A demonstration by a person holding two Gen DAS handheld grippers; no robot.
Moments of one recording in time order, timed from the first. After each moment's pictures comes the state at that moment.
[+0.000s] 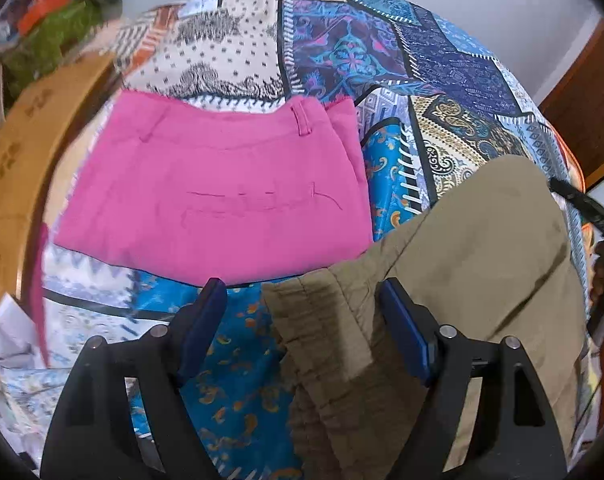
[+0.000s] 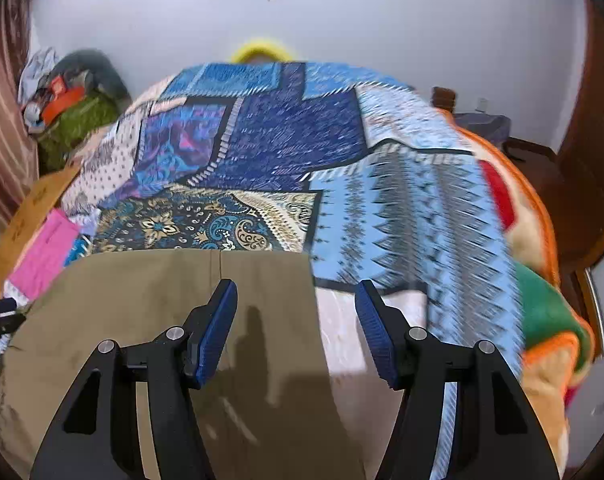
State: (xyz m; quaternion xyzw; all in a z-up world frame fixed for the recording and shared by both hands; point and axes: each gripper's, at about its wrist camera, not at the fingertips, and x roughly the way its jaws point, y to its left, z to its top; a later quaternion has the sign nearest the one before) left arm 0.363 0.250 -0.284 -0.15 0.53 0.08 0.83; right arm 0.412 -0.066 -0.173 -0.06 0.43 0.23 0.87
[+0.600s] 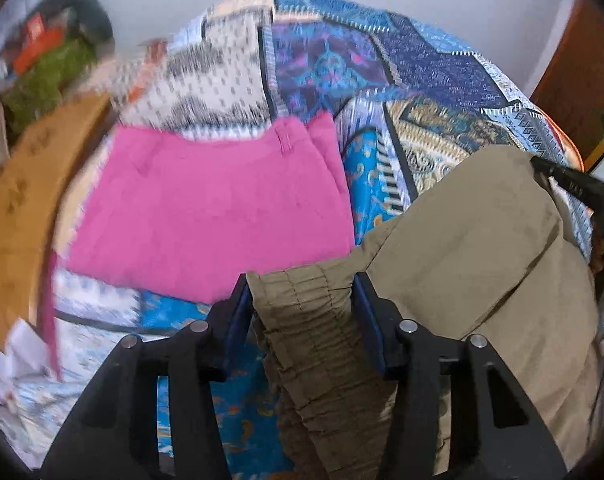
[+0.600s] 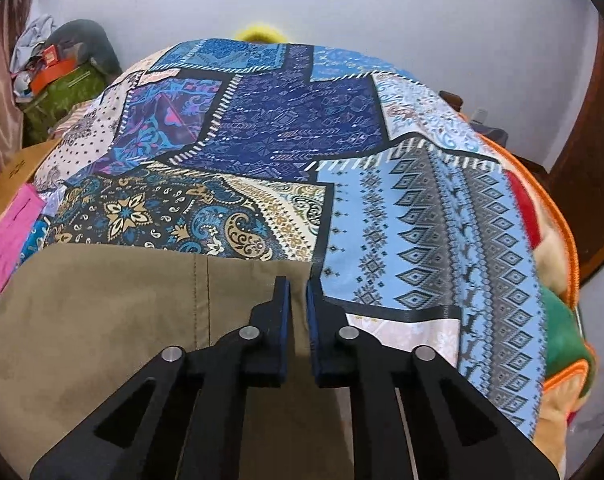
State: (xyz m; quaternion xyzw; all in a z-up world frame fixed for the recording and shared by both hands) left arm 0.353 0.223 -0.264 -0.07 0.49 0.09 0.87; right arm 0.417 -0.045 -0.191 -0.11 0.43 0.21 0.87
